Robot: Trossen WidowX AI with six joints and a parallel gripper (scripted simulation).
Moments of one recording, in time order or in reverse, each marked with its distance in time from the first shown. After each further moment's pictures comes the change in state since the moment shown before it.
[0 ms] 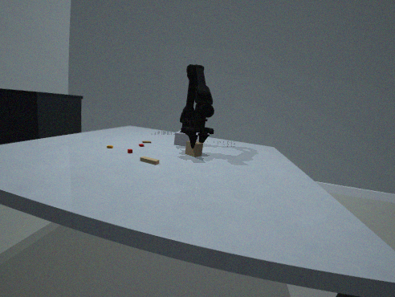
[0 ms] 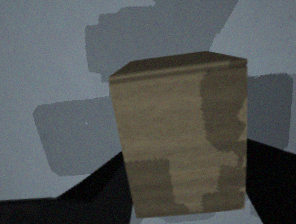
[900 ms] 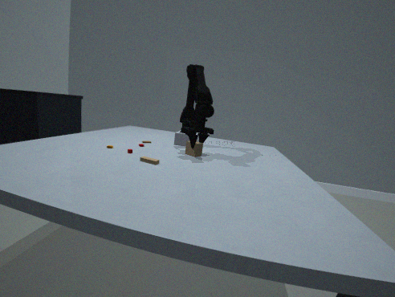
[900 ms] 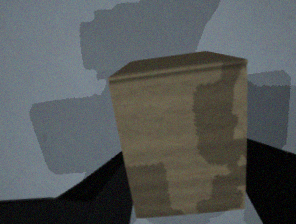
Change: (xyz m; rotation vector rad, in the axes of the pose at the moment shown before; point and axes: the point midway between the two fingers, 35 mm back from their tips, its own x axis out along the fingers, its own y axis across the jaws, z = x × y) arm 0.000 0.000 0.000 0.000 0.000 0.000
